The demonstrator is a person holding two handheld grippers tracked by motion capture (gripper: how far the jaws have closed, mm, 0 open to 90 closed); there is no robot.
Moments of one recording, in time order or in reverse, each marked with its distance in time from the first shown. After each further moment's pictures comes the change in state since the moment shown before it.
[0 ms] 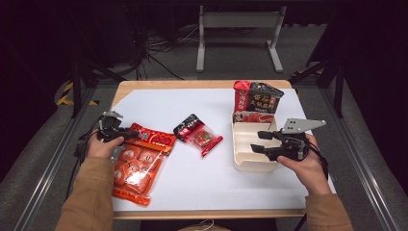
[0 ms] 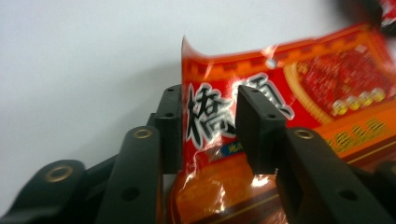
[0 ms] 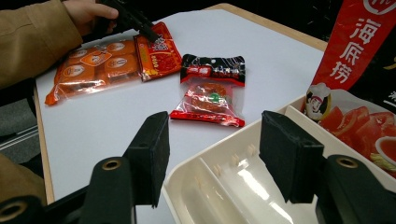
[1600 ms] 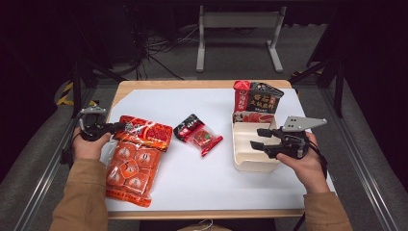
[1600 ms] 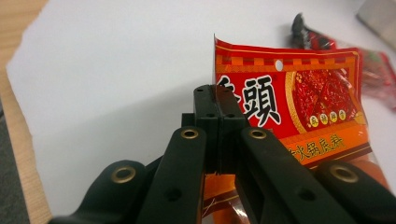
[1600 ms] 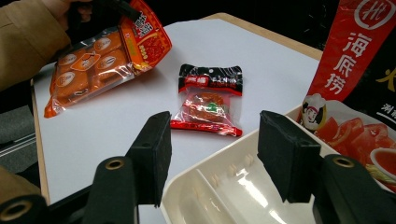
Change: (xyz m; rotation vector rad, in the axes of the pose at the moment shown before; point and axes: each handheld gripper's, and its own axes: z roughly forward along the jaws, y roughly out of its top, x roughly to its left) left arm -0.024 0.006 -0.070 -0.174 0.061 -0.046; right arm -0.001 0.004 0.000 -0.032 -0.009 0.003
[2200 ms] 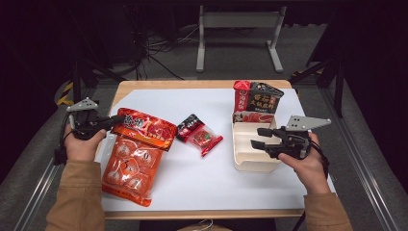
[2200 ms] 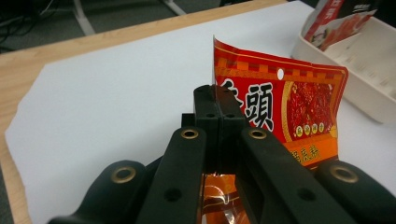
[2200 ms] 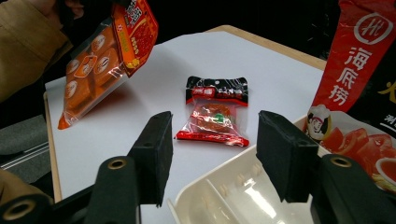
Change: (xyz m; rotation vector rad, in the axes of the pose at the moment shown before) left arm -0.042 0.025 -0.047 -0.136 -0.067 0.101; right arm 0.004 0.004 -0.006 -0.043 0.027 0.017
